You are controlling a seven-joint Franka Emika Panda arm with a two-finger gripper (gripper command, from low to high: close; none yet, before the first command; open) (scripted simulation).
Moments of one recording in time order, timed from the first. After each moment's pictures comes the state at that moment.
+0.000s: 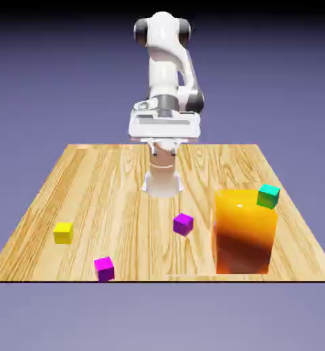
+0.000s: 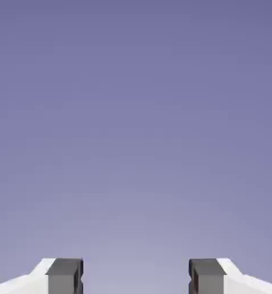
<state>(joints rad) 0.00 -0.53 0.00 -2.78 0.01 3.01 0.77</state>
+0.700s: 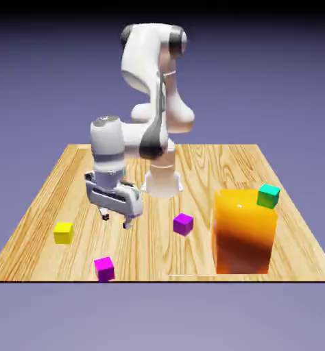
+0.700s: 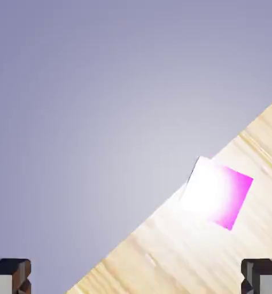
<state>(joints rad) -0.26 0.23 -0.03 -2.20 0.21 2.47 1.21</state>
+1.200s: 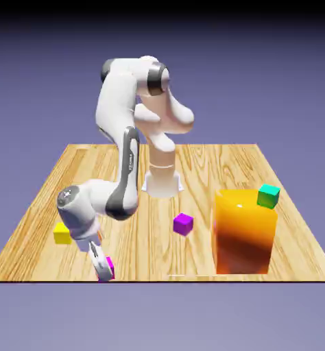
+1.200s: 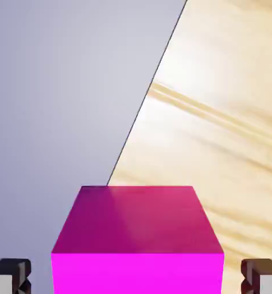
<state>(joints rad) -0.35 0.63 -0.01 -2.00 0.31 2.42 1.34</state>
